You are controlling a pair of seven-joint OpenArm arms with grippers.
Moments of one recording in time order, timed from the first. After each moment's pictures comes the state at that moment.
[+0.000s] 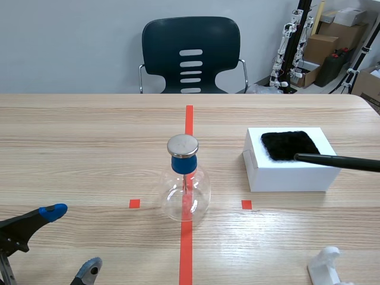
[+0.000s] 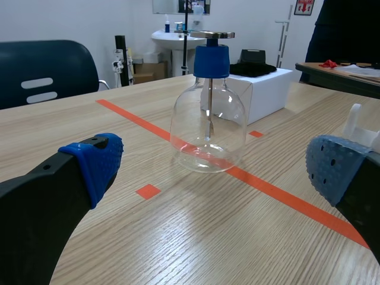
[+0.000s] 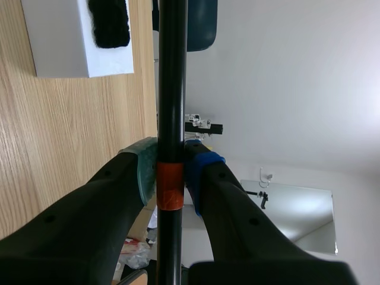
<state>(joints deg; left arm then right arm) 15.6 -29.2 23.0 48.1 7.0 -23.9 -86.0 -53.3 18.6 50.8 102.4 -52.0 -2.7 62.4</state>
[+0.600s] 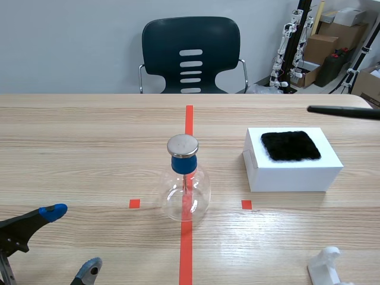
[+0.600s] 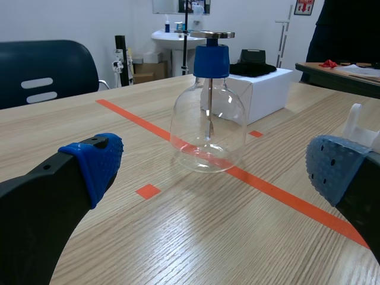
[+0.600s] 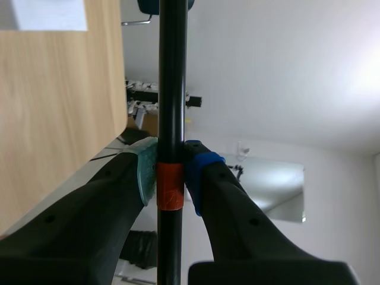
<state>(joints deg) 15.6 -29.2 23.0 48.1 7.0 -23.9 -86.0 -52.8 25.3 49.0 107.7 -49.2 -2.5 47.1</state>
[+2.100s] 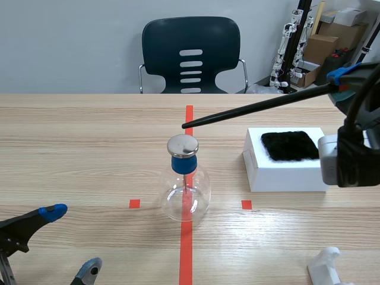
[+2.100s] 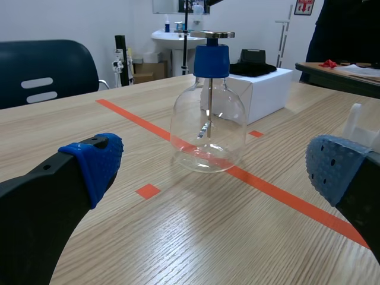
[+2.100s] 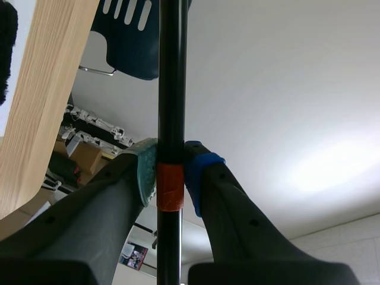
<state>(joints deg) 15.6 -29.2 23.0 48.1 7.0 -23.9 -86.0 -34.4 44.0 5.2 119.4 -74.3 0.9 8.8</state>
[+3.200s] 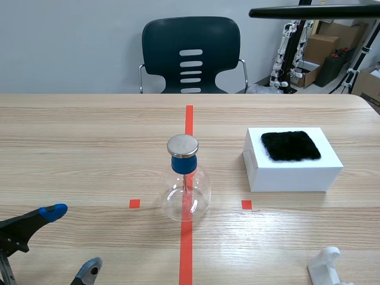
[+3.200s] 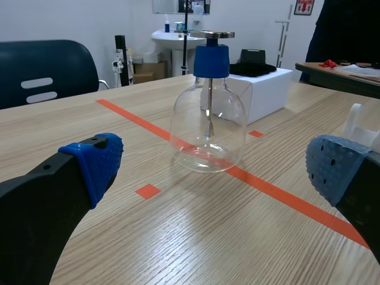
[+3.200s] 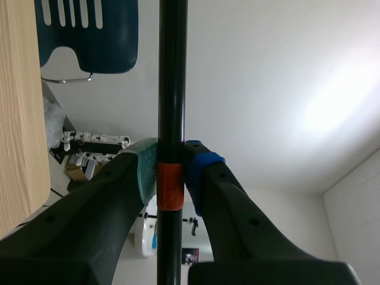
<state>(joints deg) 15.6 -29.2 23.0 48.1 7.0 -23.9 -86.0 -49.1 41.4 44.0 115.9 -38.9 0.5 37.2</state>
